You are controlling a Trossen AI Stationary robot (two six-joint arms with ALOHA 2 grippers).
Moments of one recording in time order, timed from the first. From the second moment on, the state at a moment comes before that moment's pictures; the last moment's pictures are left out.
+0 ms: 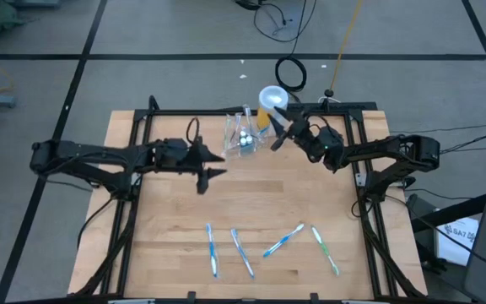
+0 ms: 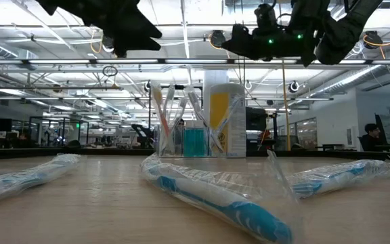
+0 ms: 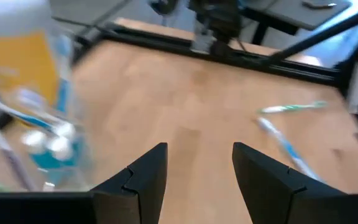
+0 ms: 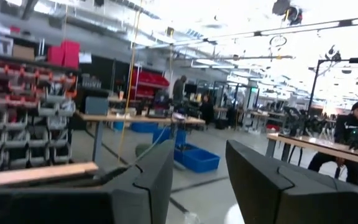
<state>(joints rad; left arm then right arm) 0.05 1.13 0.78 -0.03 -0.05 -0.15 -0.31 1.47 0.60 1.21 0.34 -0.25</state>
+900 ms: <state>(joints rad) -0.53 1.45 0.78 -0.16 -0.12 -1.43 -0.31 1.47 0.60 1.29 0.25 -0.09</state>
